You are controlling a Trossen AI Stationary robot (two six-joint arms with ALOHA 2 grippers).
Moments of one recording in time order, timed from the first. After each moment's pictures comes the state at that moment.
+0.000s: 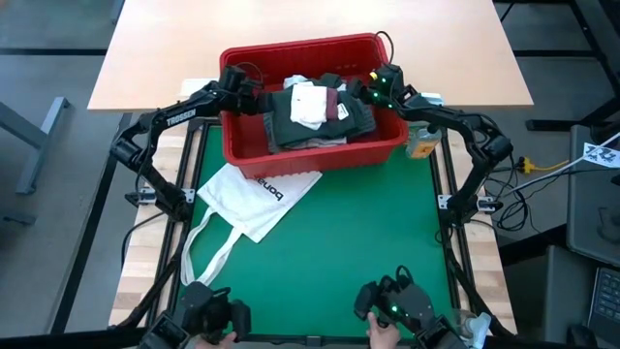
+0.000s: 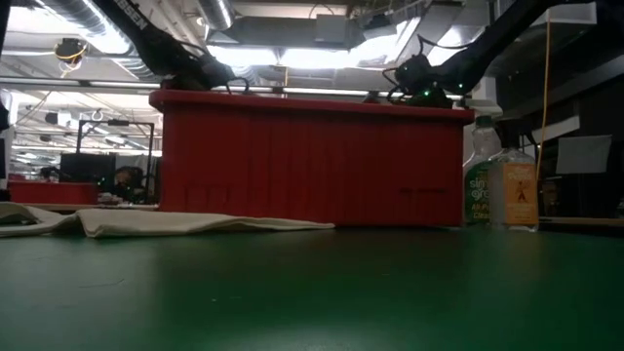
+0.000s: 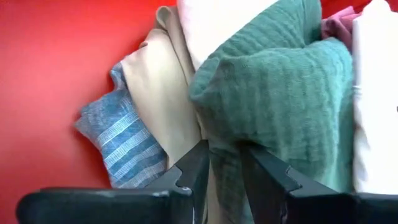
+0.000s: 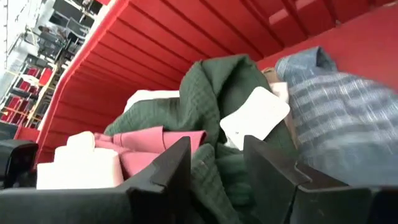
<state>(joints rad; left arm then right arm) 1.03 1.60 1.11 -0.24 0.36 -0.57 -0.90 1.75 1.21 0.13 -0.15 0.81</state>
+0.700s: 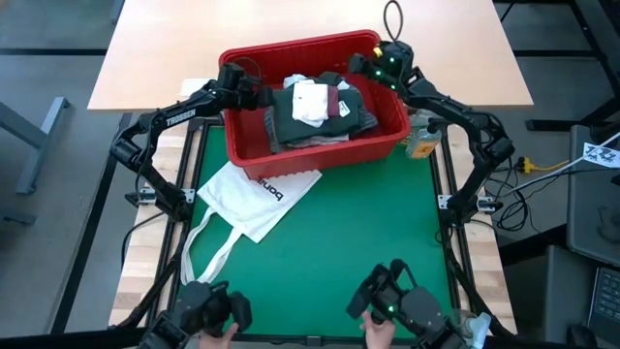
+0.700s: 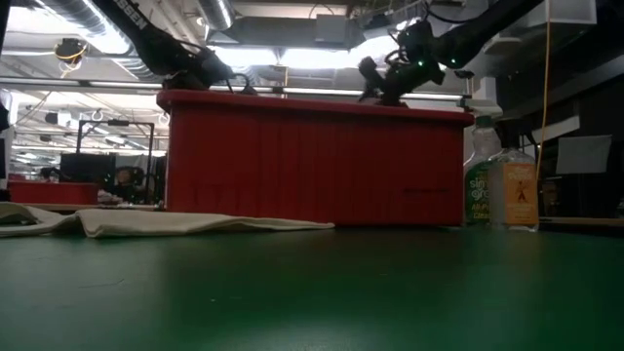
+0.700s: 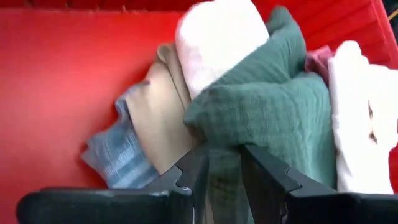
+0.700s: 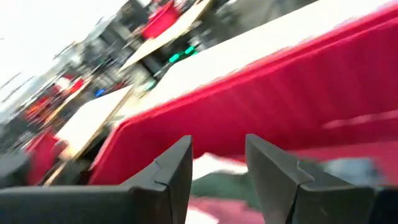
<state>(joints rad) 1.03 1.60 1.11 -0.16 0.31 -0.62 -0.89 1.74 1.42 0.13 -0.09 0.64</state>
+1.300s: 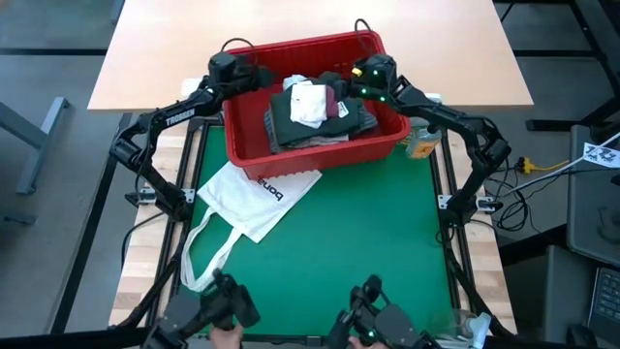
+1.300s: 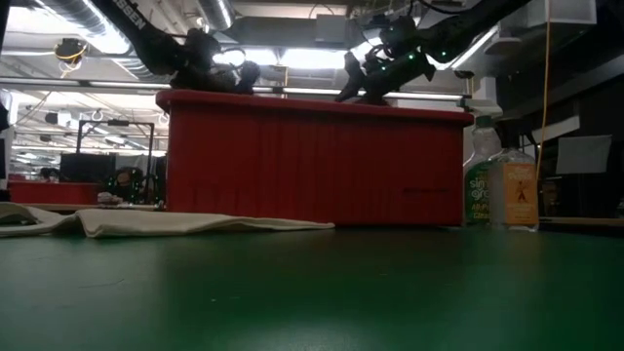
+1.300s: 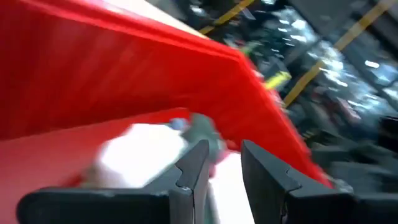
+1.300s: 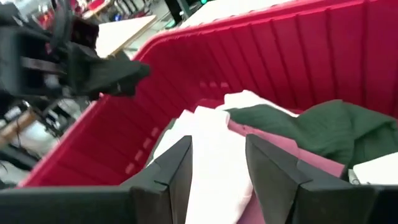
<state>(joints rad) 1.03 1.60 1.11 0.27 0.30 -0.70 -0.76 1.74 1.43 0.02 -0.22 0.44</state>
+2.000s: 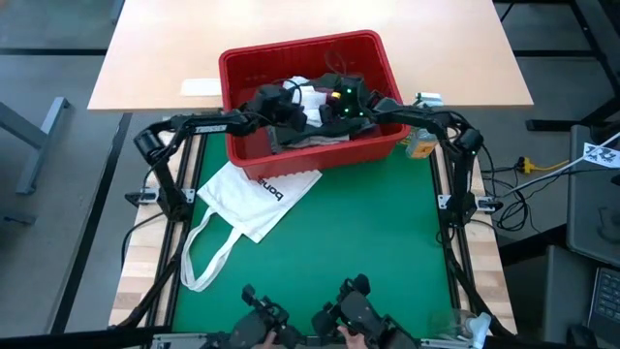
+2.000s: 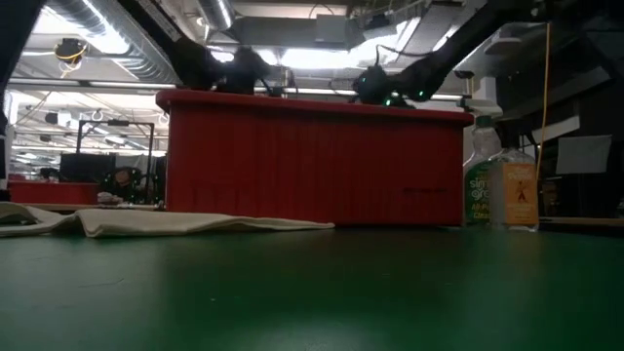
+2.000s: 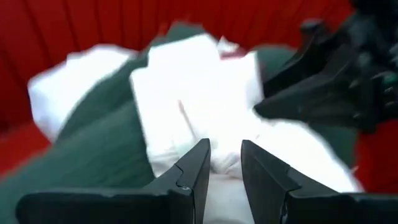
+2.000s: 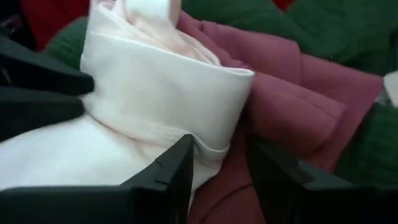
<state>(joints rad) 0.72 1.75 1.11 0.22 -0.05 -0.22 -0.71 1.96 1.43 -0.02 -0.10 0.30</state>
